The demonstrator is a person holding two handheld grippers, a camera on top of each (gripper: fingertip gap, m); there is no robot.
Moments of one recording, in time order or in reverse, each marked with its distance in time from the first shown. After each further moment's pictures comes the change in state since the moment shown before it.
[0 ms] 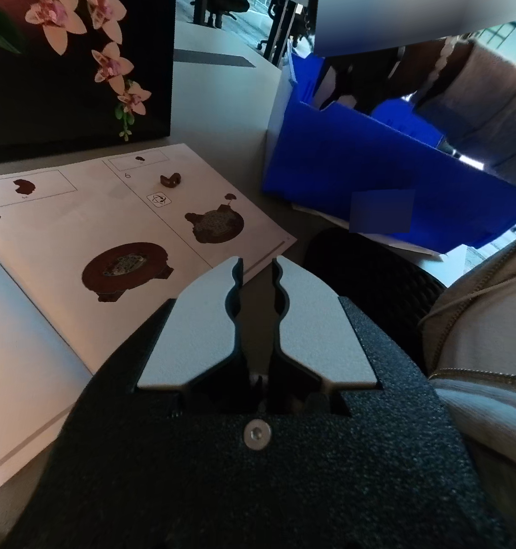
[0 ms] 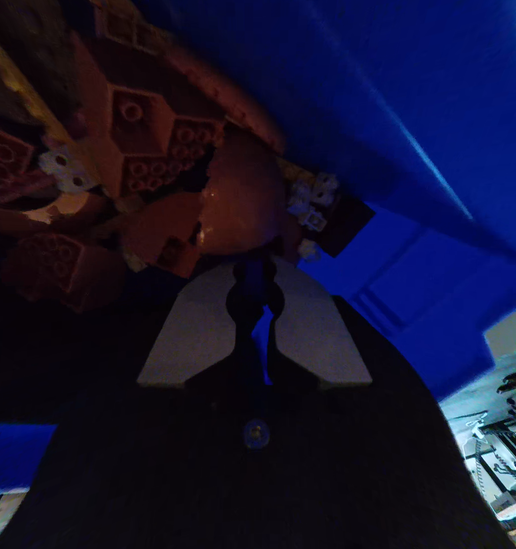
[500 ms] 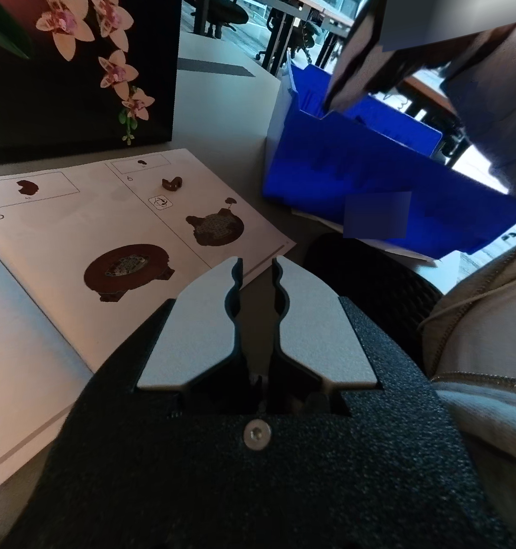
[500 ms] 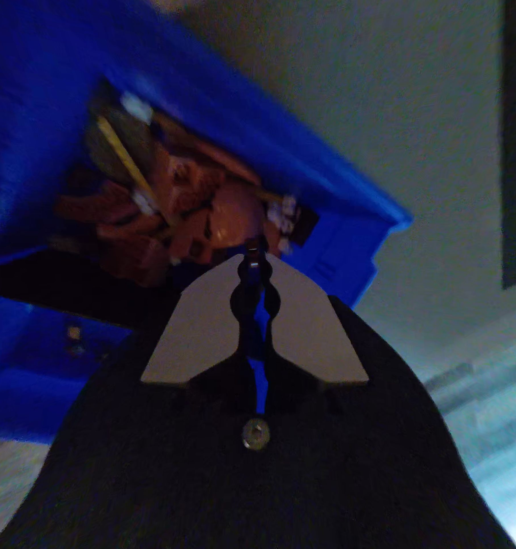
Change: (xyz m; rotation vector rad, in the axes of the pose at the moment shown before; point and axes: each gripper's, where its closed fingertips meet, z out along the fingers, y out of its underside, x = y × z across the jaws) left arm -0.001 -0.003 -0.002 0.023 0.010 -0.017; right arm 0.008 -0.019 -0.074 0.242 -0.006 0.090
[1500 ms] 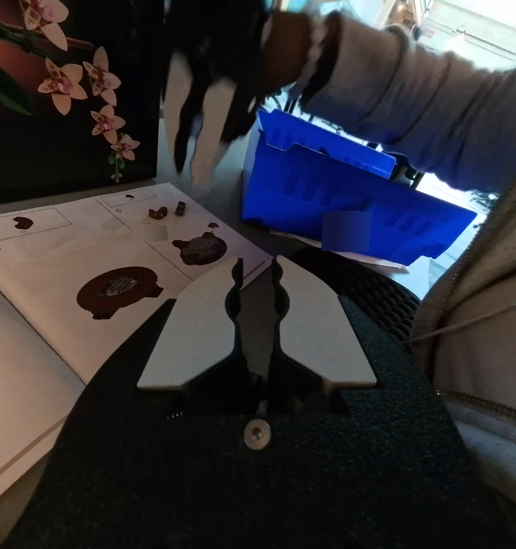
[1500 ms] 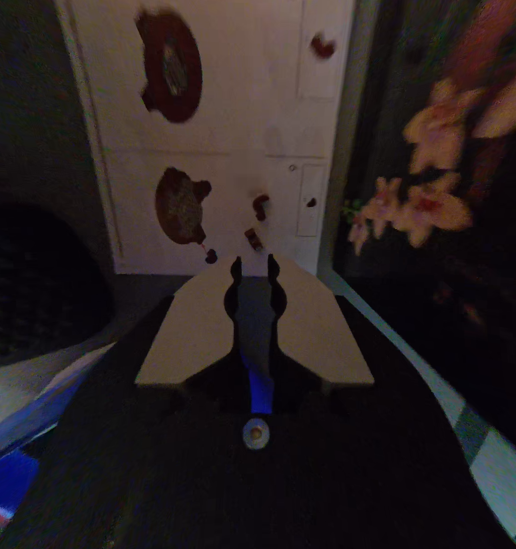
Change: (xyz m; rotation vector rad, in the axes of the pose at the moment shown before) left arm 0.013 -0.013 -0.013 0.122 0.083 0.043; right arm -0.067 -0.169 0.056 0.035 -0.233 -0.413
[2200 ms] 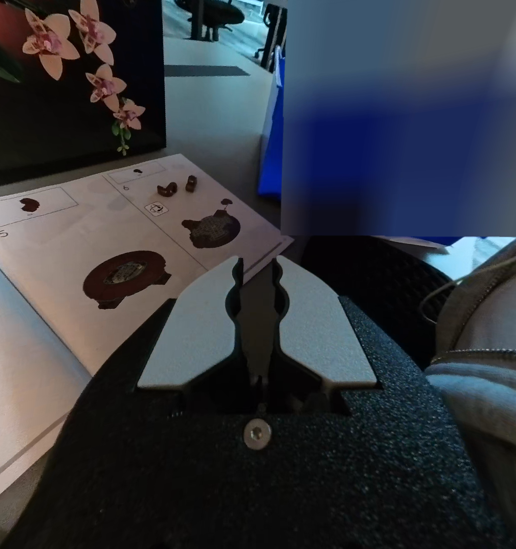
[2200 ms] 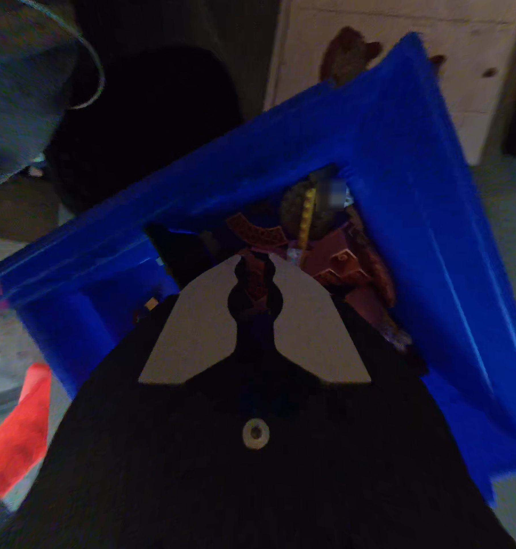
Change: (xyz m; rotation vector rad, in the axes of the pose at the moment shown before) left arm -0.007 0.016 0.011 -0.133 -0.095 0.042; right arm -0.101 0.121 -0.045 0.209 -0.200 -0.097
